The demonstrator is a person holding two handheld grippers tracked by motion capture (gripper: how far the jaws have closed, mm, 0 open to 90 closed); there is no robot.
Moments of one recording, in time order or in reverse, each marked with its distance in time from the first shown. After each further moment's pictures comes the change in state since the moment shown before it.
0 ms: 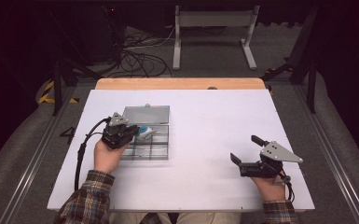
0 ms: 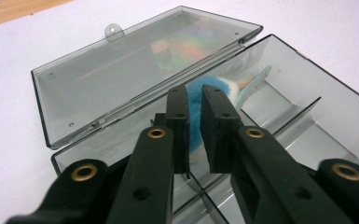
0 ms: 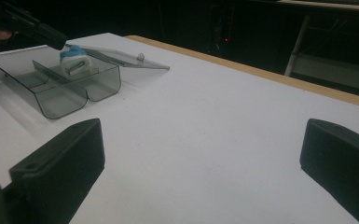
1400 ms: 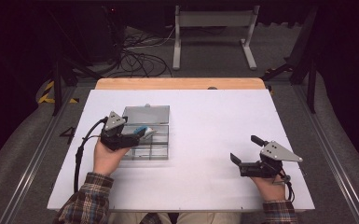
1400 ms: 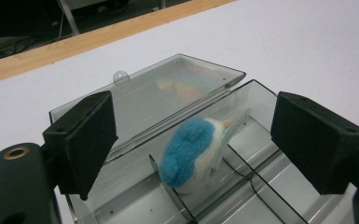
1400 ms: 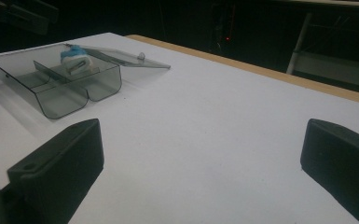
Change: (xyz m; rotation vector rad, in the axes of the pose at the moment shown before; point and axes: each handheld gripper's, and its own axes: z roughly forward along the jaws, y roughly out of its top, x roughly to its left) left arm -0.010 0.004 -0.016 -0.152 0.029 0.026; right arm -0.001 -0.001 0.002 0.003 0.009 0.010
